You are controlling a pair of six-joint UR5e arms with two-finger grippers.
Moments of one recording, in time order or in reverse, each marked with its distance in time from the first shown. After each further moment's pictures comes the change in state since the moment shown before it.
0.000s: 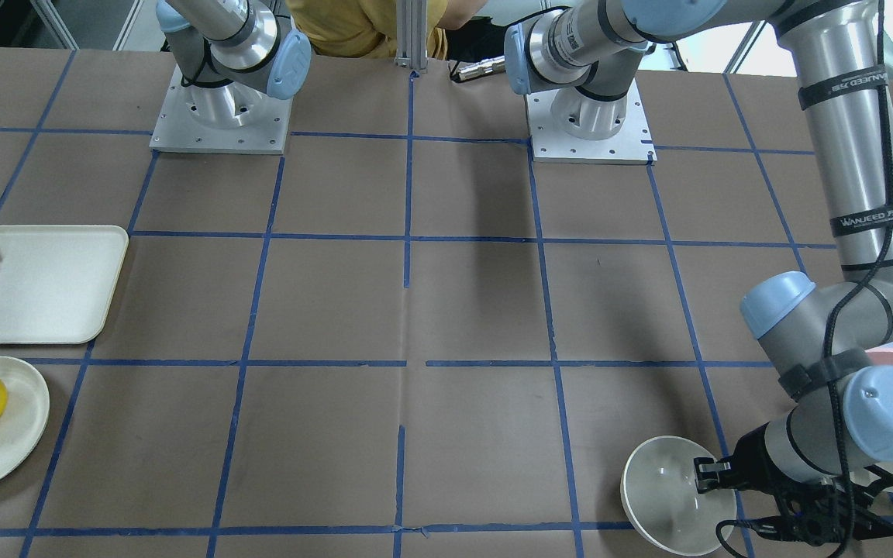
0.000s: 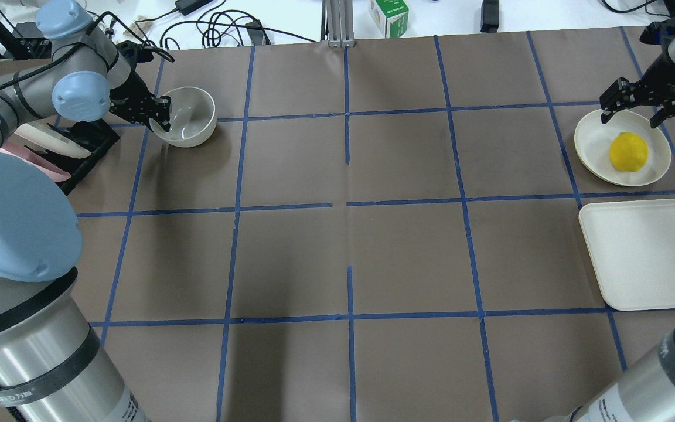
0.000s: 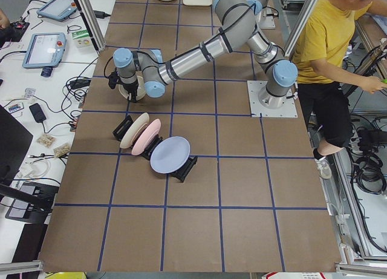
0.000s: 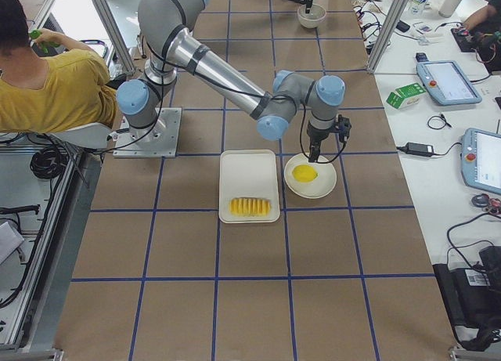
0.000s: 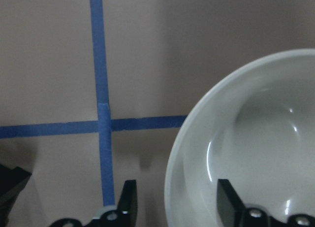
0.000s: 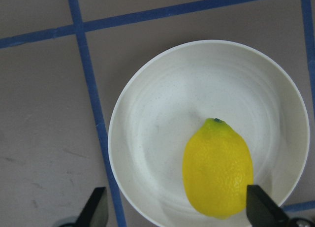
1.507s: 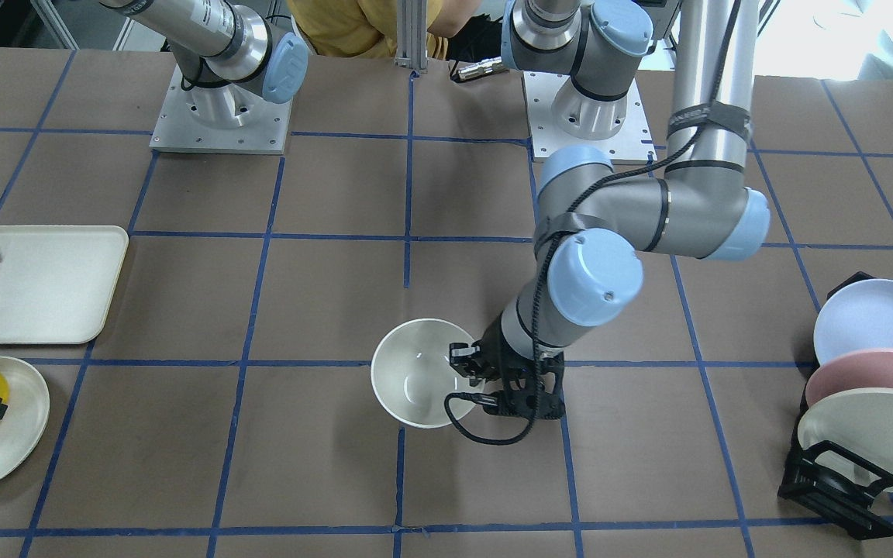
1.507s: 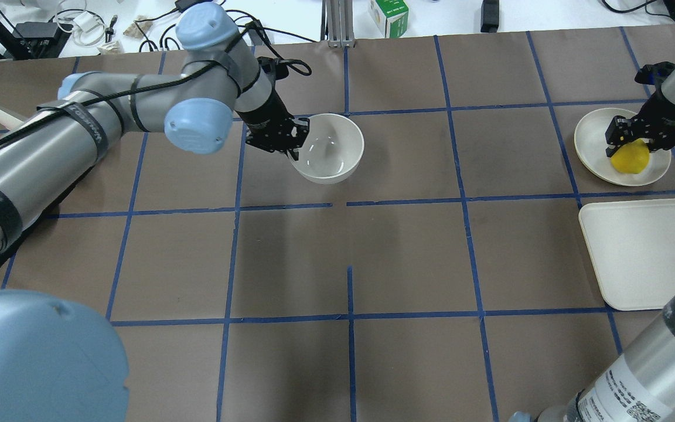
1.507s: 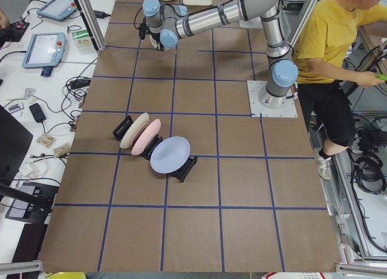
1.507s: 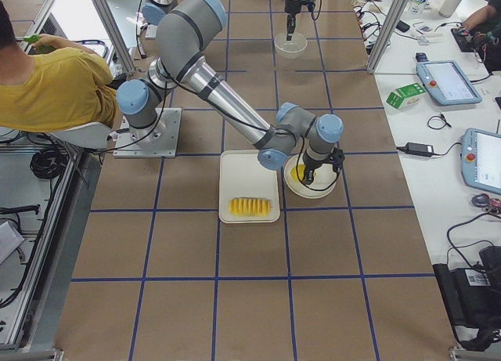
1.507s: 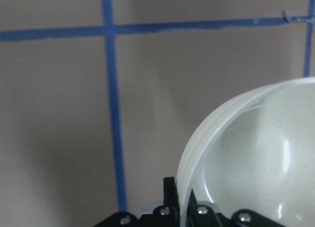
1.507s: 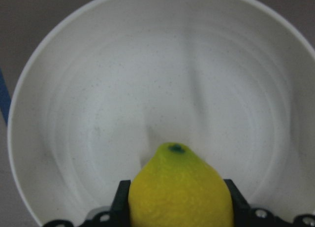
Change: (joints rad) left arm -0.427 0.237 -0.260 0.001 -0.144 -0.461; right arm -0.054 0.107 -0.004 0.015 -0.016 -0.044
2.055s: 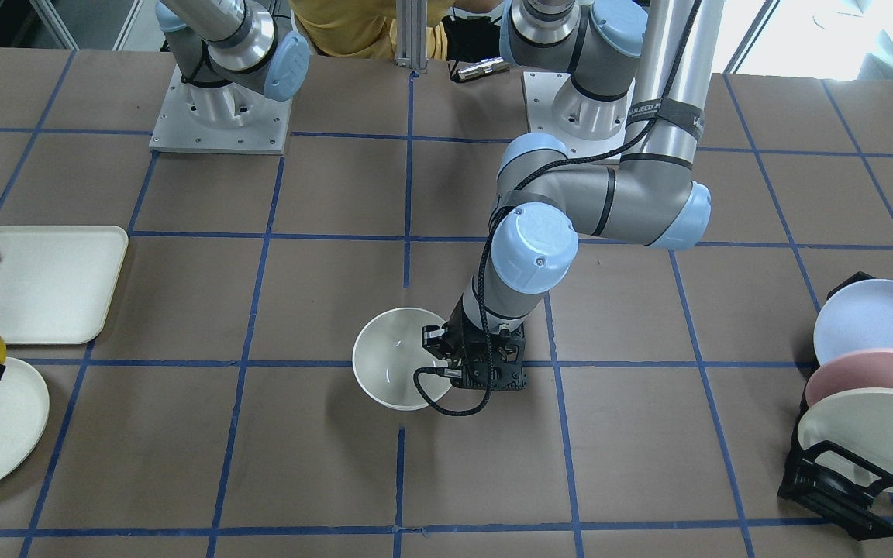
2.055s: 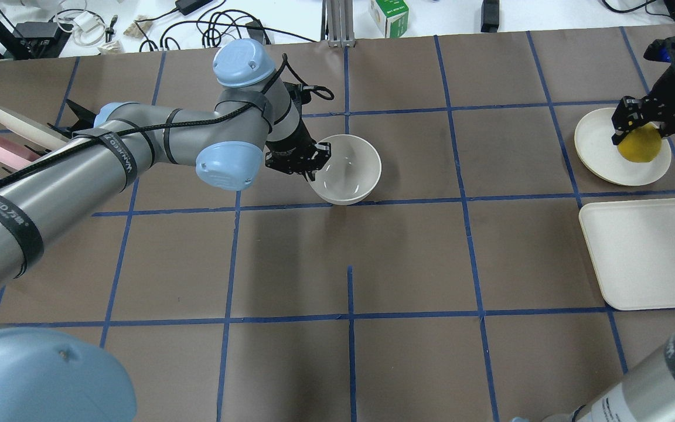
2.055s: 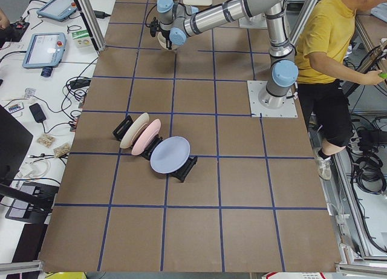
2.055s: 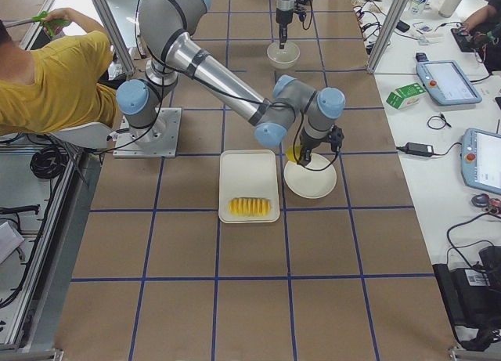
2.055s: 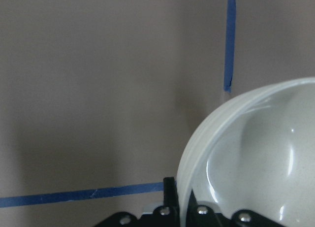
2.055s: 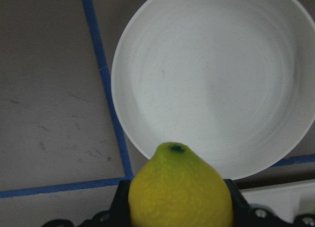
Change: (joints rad) left arm -0.046 0.015 -0.087 0.092 0.042 -0.063; right arm 0.068 -0.170 -0.011 0.209 0.007 0.029
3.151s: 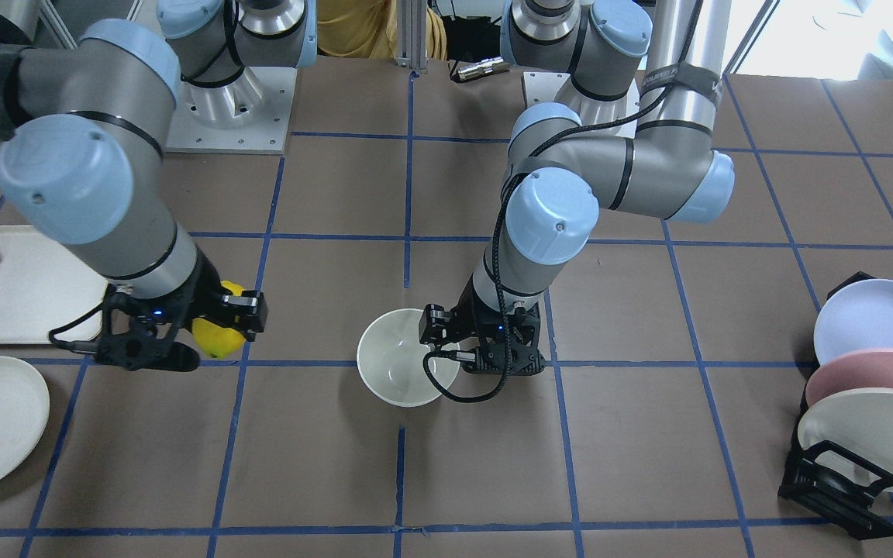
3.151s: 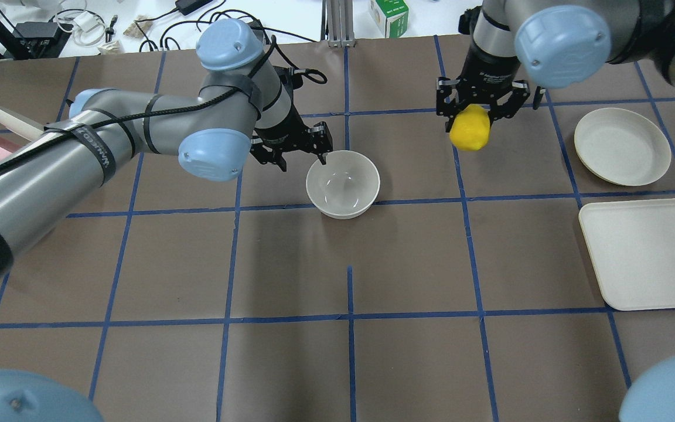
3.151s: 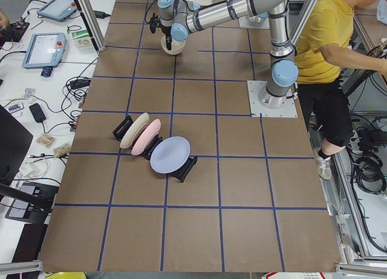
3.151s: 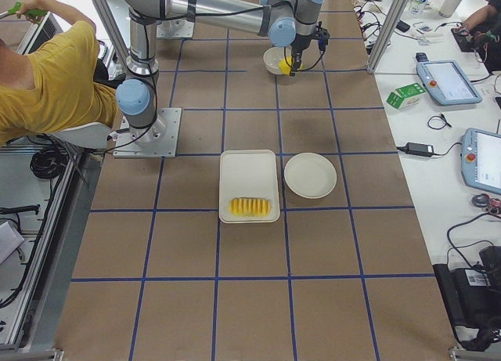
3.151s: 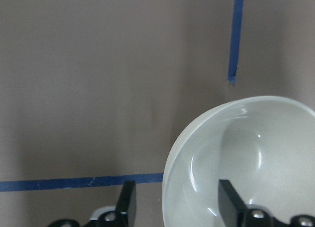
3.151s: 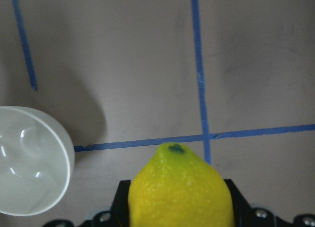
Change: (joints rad) left arm 0.019 0.083 0.061 -0.118 0.001 -0.013; right arm 0.532 -0.115 -0.007 0.067 0.046 0.490
